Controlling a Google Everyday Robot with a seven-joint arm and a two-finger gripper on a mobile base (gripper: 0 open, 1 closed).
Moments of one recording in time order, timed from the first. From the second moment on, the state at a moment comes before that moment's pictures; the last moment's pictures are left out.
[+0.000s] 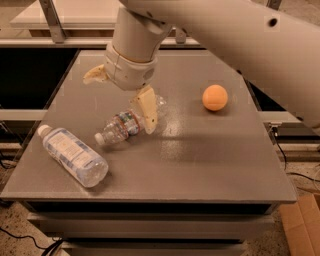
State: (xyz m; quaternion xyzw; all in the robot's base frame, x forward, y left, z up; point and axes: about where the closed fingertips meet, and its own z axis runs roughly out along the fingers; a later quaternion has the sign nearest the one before) arm 0.508 0.090 0.902 -0.94 0.29 0.03 0.17
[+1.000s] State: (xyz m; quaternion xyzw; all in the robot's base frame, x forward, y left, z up) arm 0.520 0.100 0.856 -0.92 0.37 -0.02 0.11
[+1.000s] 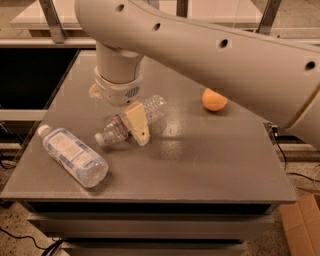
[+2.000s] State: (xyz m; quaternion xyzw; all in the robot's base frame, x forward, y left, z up) arm 0.527 0.085 0.852 -0.90 0.42 -0.04 0.09
